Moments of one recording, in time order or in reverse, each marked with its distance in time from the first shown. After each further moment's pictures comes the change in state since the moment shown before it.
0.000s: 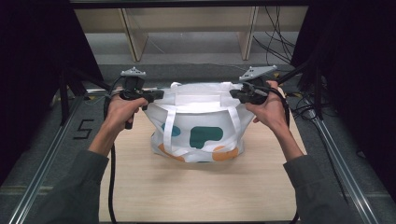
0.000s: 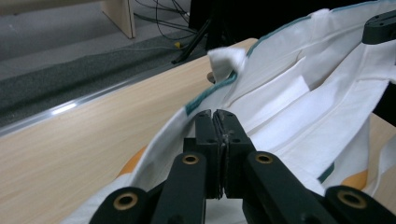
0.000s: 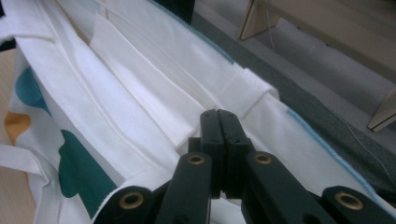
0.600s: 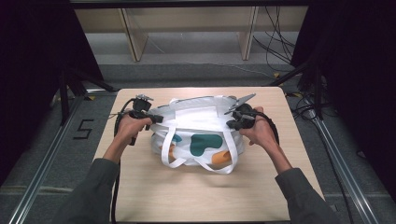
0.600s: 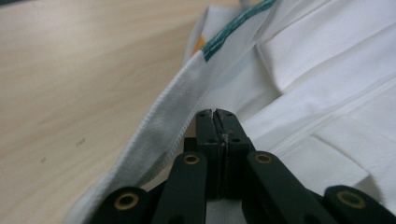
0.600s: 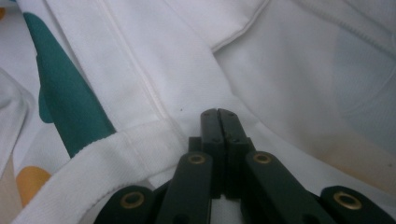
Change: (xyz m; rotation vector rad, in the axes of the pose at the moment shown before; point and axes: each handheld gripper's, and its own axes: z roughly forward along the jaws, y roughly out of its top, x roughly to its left) left arm 0.041 -0.092 0.068 0.291 0.047 -0.067; right arm 0.022 -0.075 0.059 0.266 0.109 0.040
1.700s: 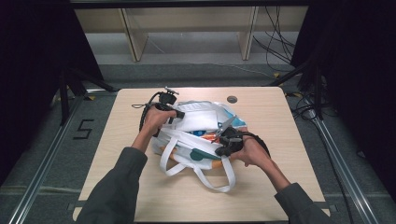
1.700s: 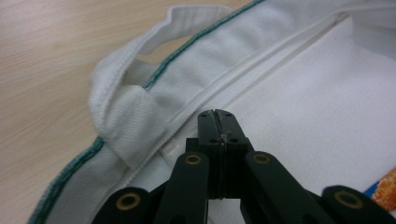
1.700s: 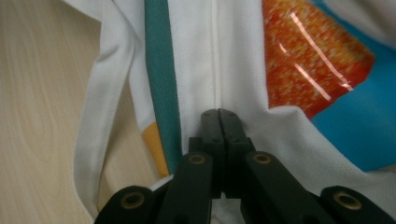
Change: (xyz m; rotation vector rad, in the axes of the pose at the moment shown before) left arm -0.039 0.060 0.046 0.043 -0.044 0.017; right arm 0.062 -0.020 0.021 0.176 0.224 -0.183
